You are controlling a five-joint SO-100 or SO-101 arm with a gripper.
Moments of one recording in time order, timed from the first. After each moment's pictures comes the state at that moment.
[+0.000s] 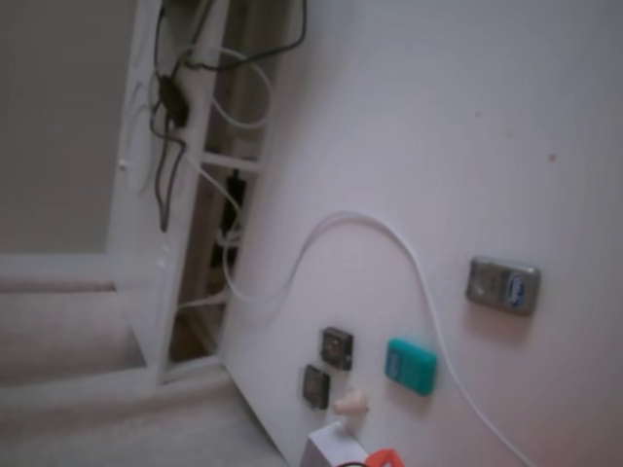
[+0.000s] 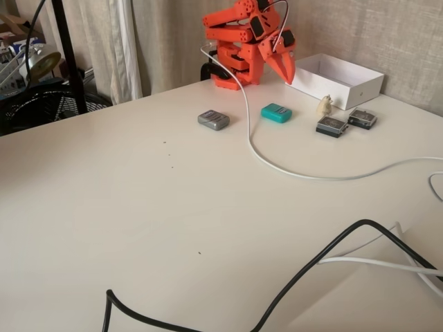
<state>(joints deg) -10.7 189.1 168.6 77.0 -2.1</state>
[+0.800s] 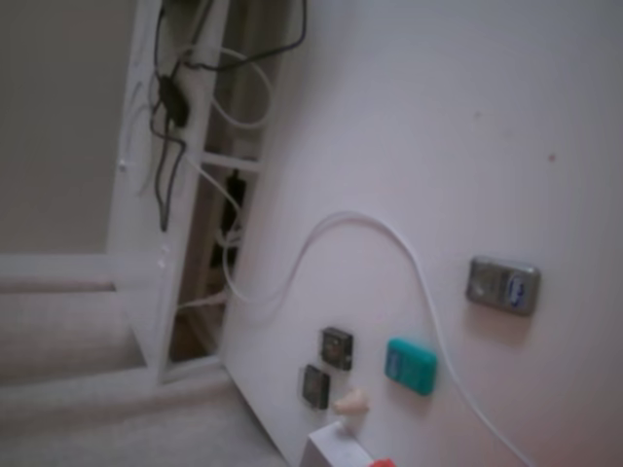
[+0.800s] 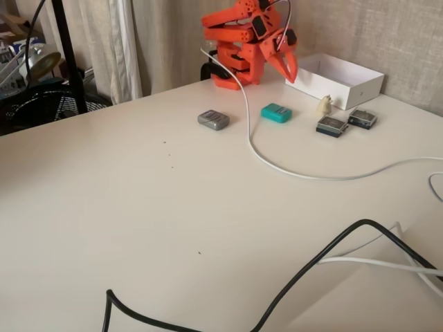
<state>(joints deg) -16.6 189.1 168.6 77.0 -7.8</state>
